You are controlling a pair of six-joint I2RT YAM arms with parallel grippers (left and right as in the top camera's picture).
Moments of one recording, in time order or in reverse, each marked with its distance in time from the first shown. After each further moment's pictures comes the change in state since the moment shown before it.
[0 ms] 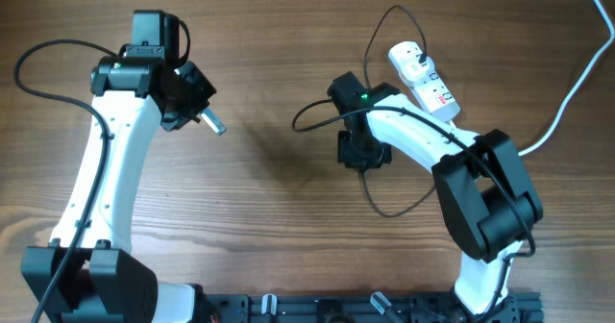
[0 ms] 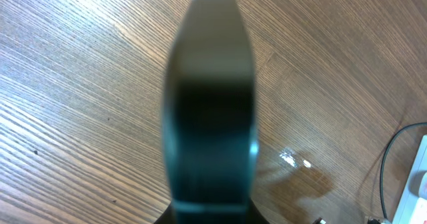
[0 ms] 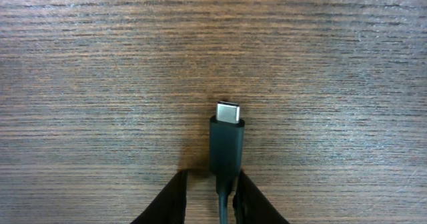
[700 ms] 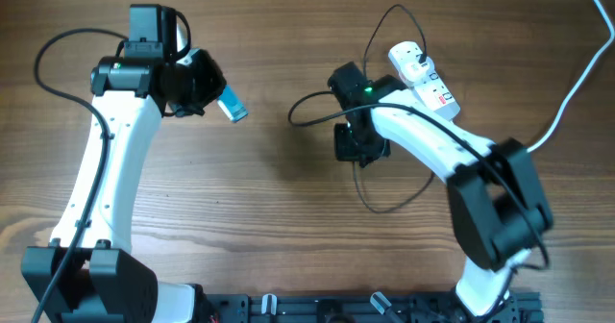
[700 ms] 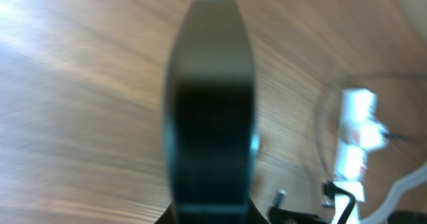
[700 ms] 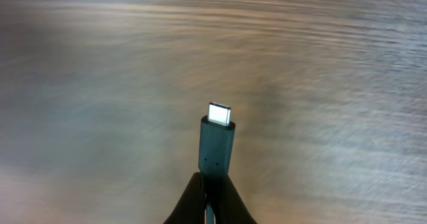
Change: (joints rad) left arm 0.000 0.000 0.000 0.132 0.262 0.124; right arm 0.000 -0.070 0.050 -0.042 -0.075 -0.071
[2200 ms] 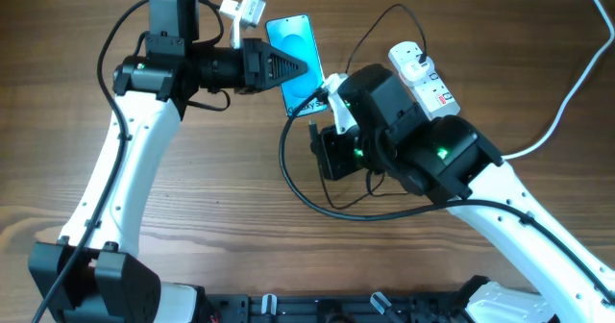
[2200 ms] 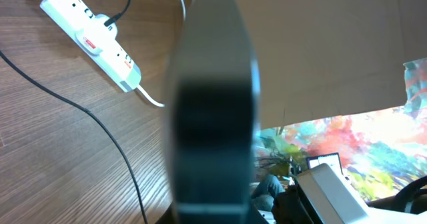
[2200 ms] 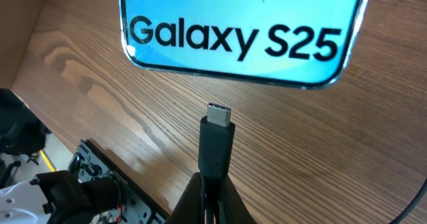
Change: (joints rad) left arm -0.094 0.000 -0.003 0.285 0.870 0.185; right arm 0.198 -0.538 0.087 -0.010 -0.124 -0.086
